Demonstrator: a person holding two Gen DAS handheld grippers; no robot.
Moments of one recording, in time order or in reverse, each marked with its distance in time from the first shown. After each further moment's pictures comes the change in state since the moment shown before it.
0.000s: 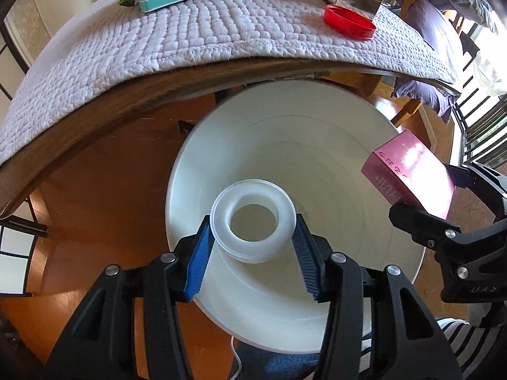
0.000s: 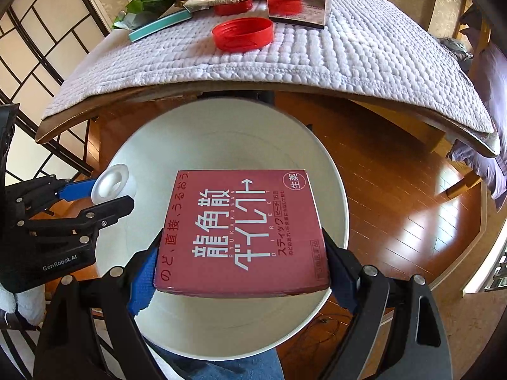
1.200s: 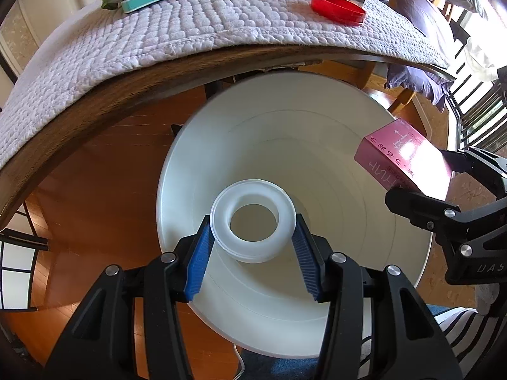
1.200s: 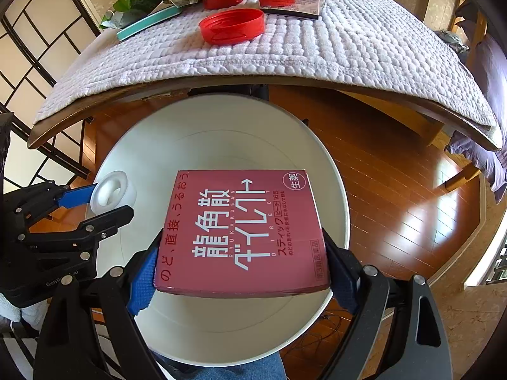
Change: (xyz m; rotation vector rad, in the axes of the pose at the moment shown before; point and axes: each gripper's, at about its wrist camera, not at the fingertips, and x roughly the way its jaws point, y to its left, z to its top) left arm 0.026 -0.005 -0.001 0.063 -0.002 -0.020; right arm 0.007 -0.011 0.000 0.025 0.021 -0.009
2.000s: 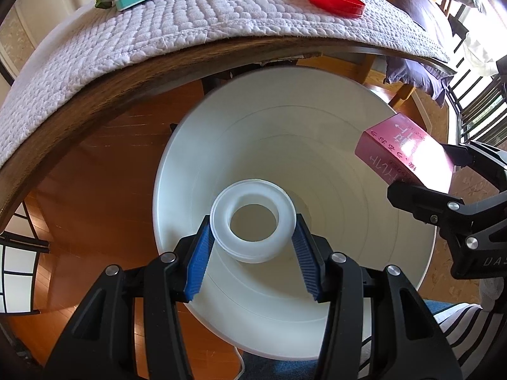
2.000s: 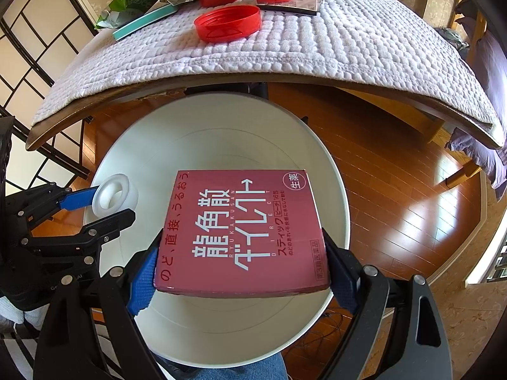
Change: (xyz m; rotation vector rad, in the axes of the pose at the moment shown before) left arm 0.009 -0.003 0.002 0.016 0.012 0.002; right arm 0.005 -0.003 0.001 0.004 0.007 -0.002
